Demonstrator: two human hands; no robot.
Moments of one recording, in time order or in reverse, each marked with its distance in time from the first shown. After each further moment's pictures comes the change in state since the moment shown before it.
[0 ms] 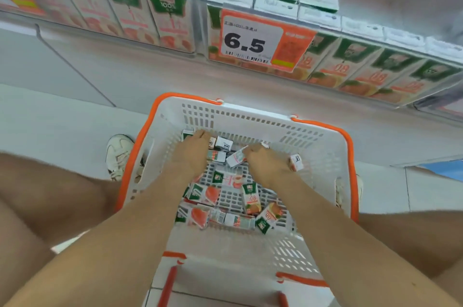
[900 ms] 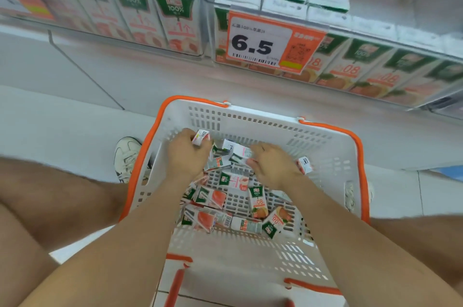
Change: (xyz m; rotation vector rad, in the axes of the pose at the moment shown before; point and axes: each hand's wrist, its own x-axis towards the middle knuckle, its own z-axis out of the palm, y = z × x) left_hand -0.029 -0.004 -0.019 -0.615 0.391 -0.329; right_hand 0.014 0.017 0.022 0.193 0.143 -0.069
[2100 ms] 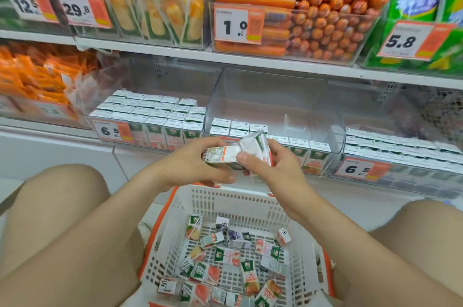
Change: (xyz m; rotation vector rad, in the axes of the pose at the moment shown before) left_hand -0.102 0.207 -0.231 -0.341 -0.553 0.490; right_hand -0.156 -0.140 -0.278 1.269 0.526 -0.007
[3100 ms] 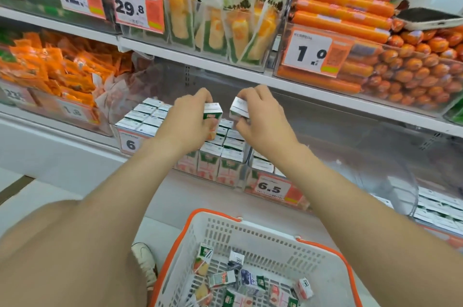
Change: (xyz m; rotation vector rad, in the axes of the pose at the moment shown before) left_hand 0.061 -0.012 -0.145 0.593 0.687 0.123; right_hand 0.193 -0.053 0.112 -1.180 0.047 -0.654
